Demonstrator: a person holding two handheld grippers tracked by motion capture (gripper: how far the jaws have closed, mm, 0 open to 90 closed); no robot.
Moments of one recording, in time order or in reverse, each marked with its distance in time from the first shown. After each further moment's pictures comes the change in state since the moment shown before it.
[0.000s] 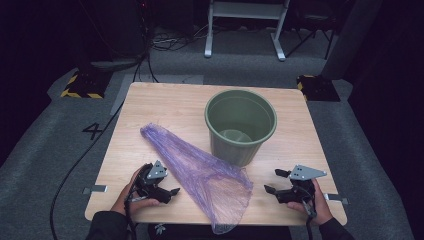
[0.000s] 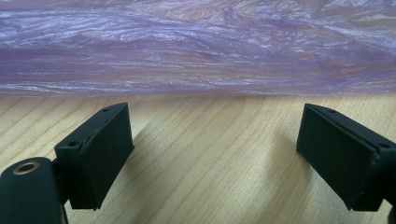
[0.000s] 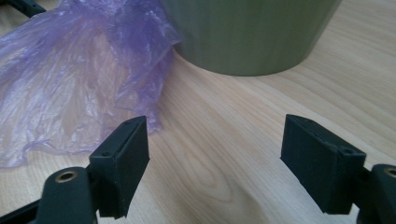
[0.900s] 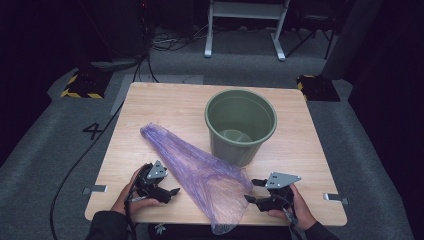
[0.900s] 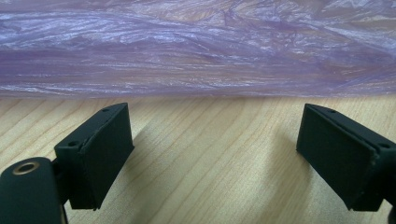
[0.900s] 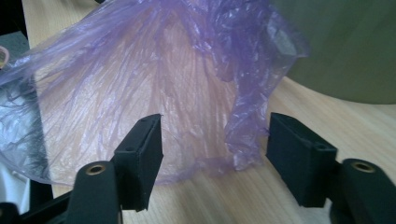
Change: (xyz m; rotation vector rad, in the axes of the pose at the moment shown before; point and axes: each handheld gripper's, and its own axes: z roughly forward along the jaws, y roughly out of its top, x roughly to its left) left arm 0.000 0.000 0.000 0.001 -0.001 0.003; right arm 0.048 0.014 0.036 0.050 0.141 -0.082
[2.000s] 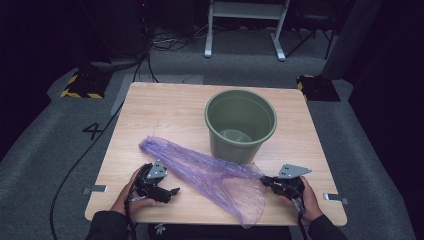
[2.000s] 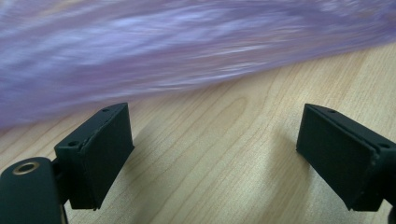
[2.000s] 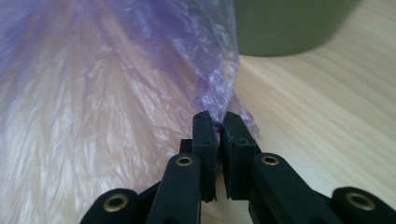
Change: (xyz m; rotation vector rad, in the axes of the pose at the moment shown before) left arm 0.001 0.000 -0.001 0.003 0.004 -0.003; right arm -0.052 -0.023 -0.014 0.041 -0.150 0.030
